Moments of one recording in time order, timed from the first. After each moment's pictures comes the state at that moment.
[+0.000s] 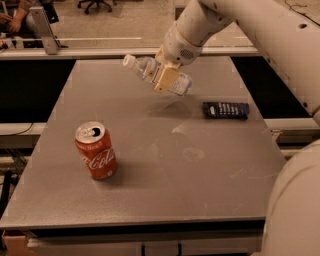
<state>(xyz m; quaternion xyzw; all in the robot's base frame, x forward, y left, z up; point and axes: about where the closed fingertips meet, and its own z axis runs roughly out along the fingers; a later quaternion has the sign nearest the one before) 0.652 -0.002 0.905 -0.73 0.62 0.10 0.27</state>
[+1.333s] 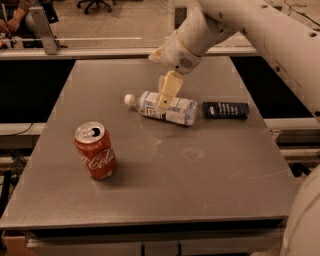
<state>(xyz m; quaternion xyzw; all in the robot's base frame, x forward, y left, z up) 0.624 0.015 0.894 -0.72 0.61 0.15 0.28</state>
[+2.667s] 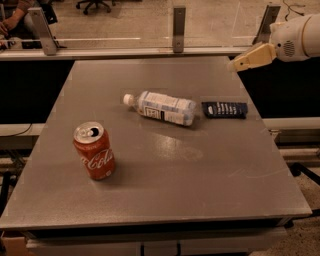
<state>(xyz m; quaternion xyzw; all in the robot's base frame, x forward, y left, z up) 0.683 -0.236 0.972 -0.37 0.77 0.09 0.51</state>
